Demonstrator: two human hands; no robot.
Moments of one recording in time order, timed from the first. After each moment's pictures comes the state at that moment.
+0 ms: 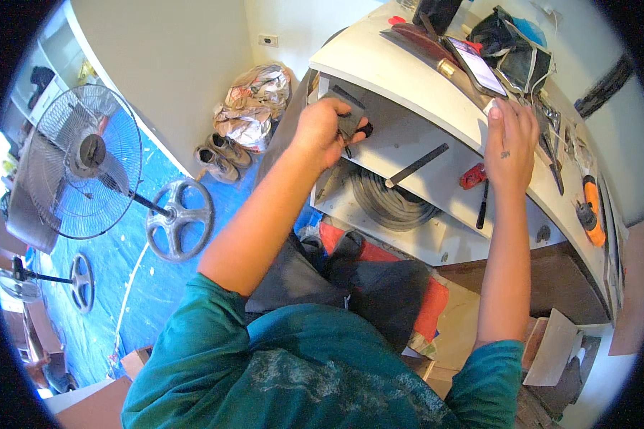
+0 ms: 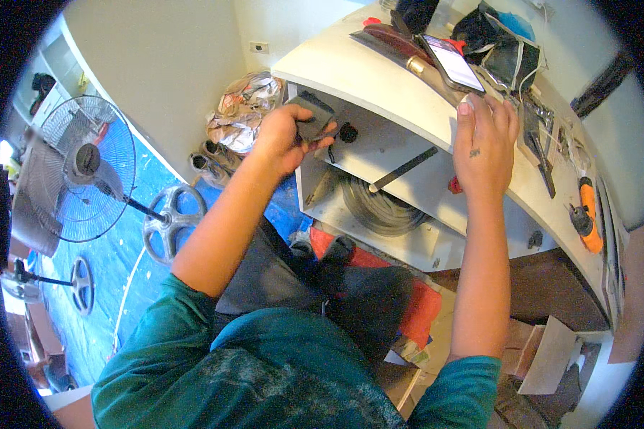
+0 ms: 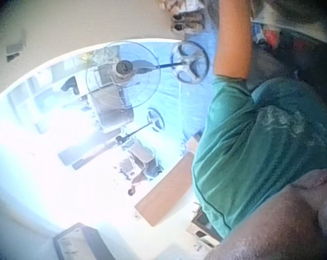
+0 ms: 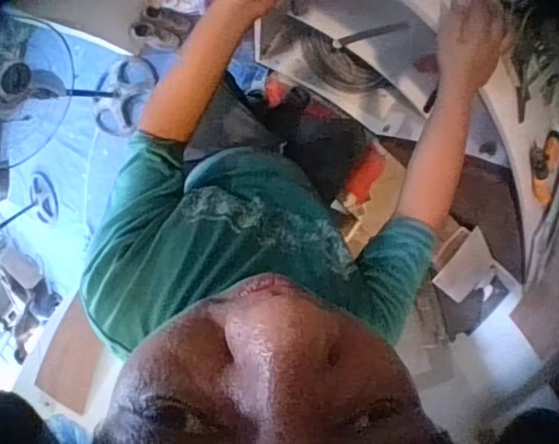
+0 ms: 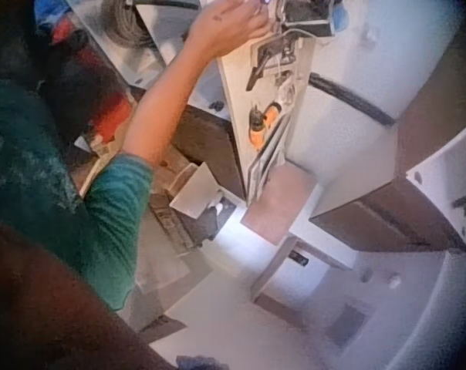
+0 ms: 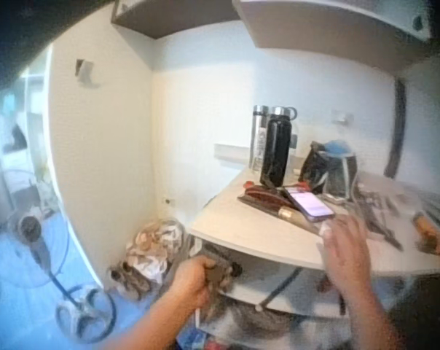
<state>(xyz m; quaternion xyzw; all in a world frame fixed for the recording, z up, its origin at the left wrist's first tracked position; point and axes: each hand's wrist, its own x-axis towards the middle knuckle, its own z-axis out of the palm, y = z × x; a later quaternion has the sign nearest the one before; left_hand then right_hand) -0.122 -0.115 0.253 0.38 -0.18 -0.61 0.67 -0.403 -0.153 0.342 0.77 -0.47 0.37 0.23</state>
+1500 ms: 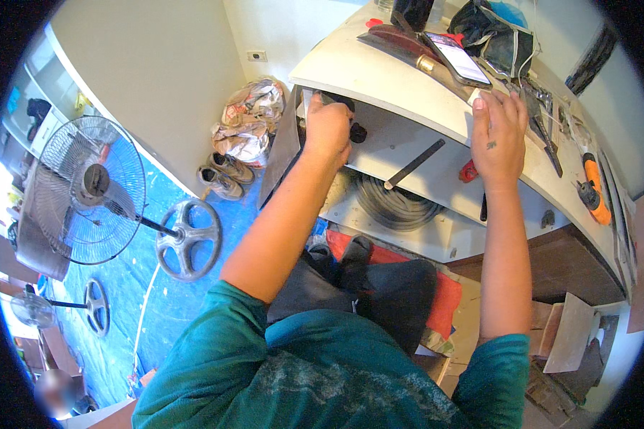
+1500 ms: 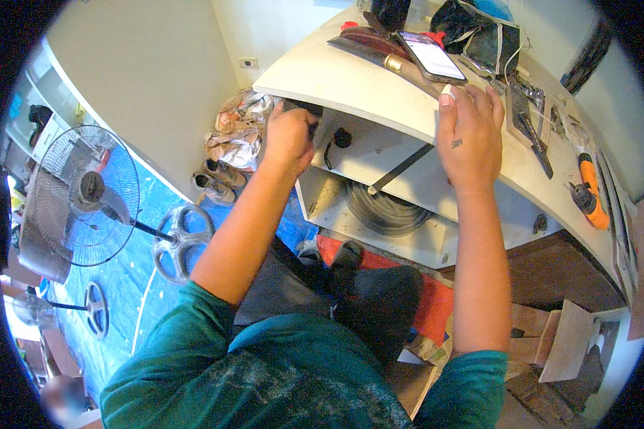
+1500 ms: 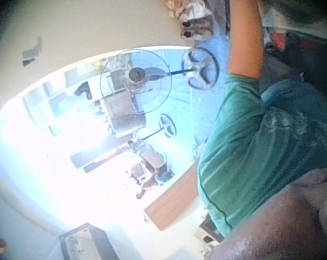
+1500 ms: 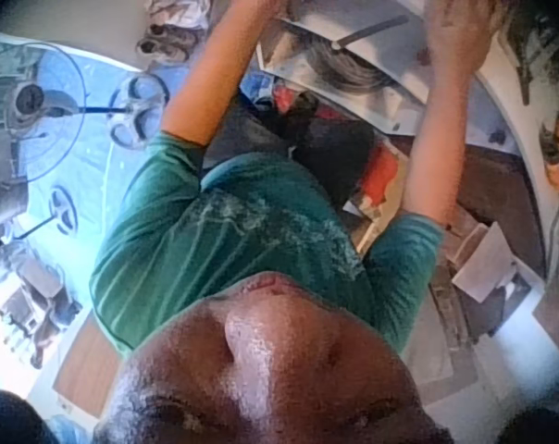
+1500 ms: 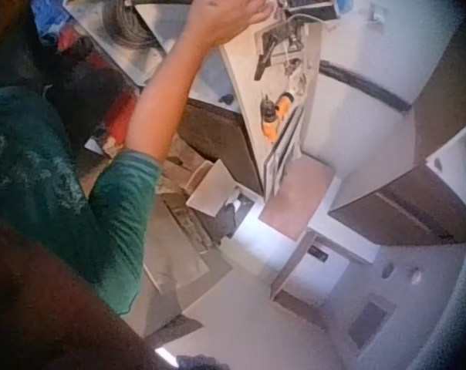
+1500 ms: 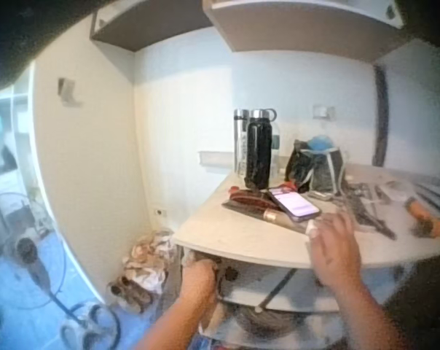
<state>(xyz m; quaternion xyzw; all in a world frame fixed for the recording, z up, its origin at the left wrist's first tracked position) -0.162 -0.139 0.259 0.36 -0.24 -0.46 0.77 -0.404 -0.149 0.341 0.75 -0.47 0.39 0.25</state>
